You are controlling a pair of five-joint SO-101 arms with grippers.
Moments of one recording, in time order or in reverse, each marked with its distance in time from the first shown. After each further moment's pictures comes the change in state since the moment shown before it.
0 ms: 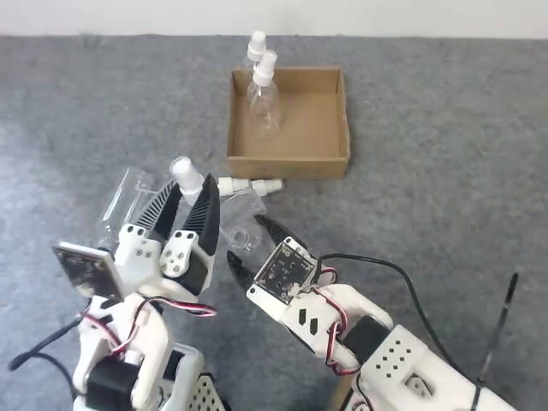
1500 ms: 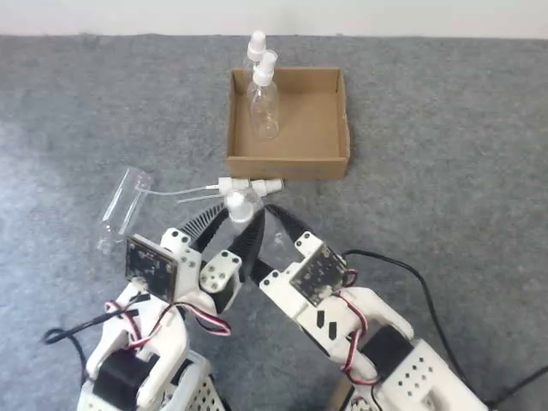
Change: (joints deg) left arm 12.6 0.0 3.6 5.5 -10.4; right arm 3.7 -20.0 0.1 10.5 -4.2
